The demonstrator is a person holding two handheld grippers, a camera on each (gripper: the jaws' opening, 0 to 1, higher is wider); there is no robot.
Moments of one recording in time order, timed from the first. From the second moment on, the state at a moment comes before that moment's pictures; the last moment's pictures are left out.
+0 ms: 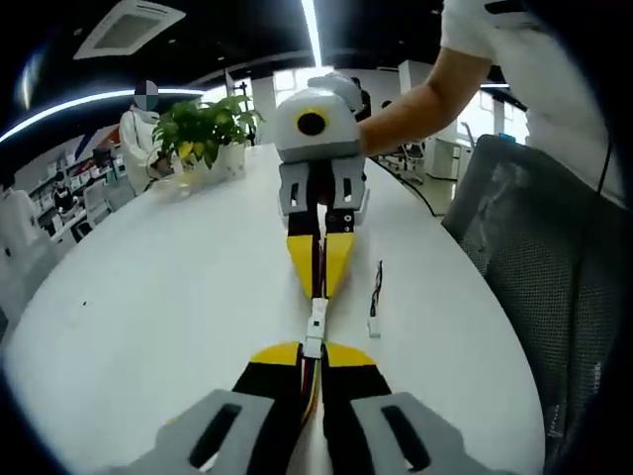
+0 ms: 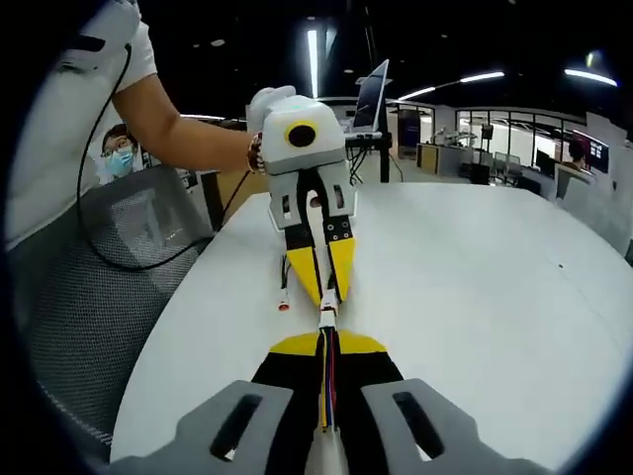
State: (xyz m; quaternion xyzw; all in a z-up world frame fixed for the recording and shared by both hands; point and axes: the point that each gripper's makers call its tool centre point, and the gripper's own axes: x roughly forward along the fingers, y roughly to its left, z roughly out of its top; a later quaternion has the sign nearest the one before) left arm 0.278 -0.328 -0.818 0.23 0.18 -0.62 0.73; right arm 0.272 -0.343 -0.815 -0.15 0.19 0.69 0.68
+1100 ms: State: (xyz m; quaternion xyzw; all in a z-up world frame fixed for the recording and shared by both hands) left arm 0.282 -0.330 -0.820 0.28 0.19 -0.61 0.72; right arm 0.275 -0.339 -0.820 -0.18 0.20 0.69 0.67
